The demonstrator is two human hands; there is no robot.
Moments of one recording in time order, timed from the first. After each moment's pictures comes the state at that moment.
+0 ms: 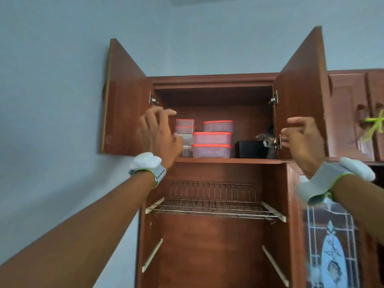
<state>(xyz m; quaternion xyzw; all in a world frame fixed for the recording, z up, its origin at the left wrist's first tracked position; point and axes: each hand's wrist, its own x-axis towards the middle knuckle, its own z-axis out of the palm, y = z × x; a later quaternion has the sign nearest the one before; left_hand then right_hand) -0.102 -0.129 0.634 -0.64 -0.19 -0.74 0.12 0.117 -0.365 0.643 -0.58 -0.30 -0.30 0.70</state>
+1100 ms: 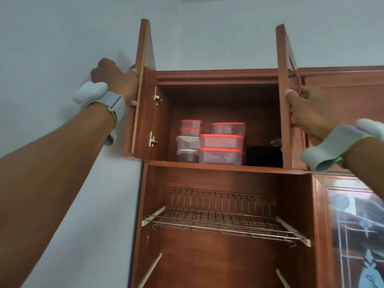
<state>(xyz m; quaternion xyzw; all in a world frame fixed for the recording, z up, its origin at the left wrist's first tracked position) -0.159 -0.075 0.751 -0.56 -0.26 -0.75 -0.22 0.112 -0.316 0.724 -0.57 -0.39 -0.34 0.63</state>
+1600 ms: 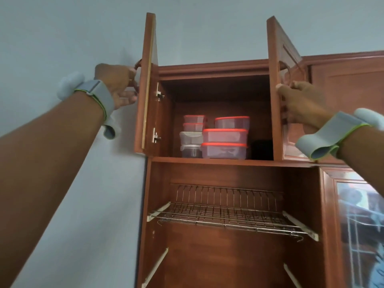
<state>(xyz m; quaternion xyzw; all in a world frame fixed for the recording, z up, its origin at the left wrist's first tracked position) -0.159 -0.073 0.751 -0.60 -0.16 -0.66 -0.42 0.108 -0.301 0.722 -0.58 -0.42 -0.26 0.65</state>
